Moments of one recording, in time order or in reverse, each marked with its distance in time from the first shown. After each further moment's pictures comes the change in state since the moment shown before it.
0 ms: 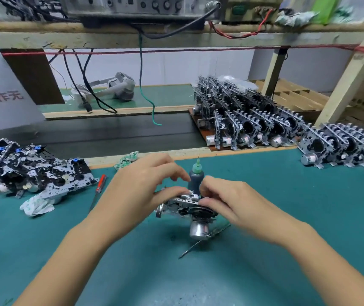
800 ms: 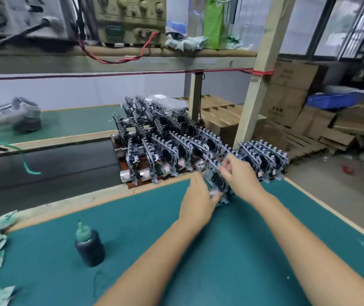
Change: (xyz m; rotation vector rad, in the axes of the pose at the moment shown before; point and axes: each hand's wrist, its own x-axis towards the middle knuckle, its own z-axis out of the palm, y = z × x) left_hand 0.200 0.088 0.275 -0.359 -0.285 -0.405; right_hand -0.038 0.227 -0.116 -0.174 0.462 0.753
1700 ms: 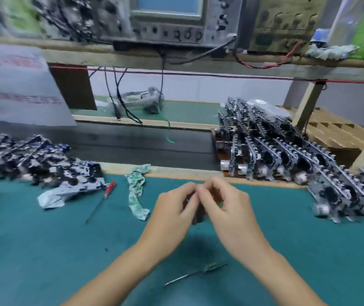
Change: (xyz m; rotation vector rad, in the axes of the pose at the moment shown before) left_hand -0.202 -0.060 -0.171 -0.184 0.435 -0.008; right_hand -0.146 -0.208 0.052 0.609 -0.293 -0.442
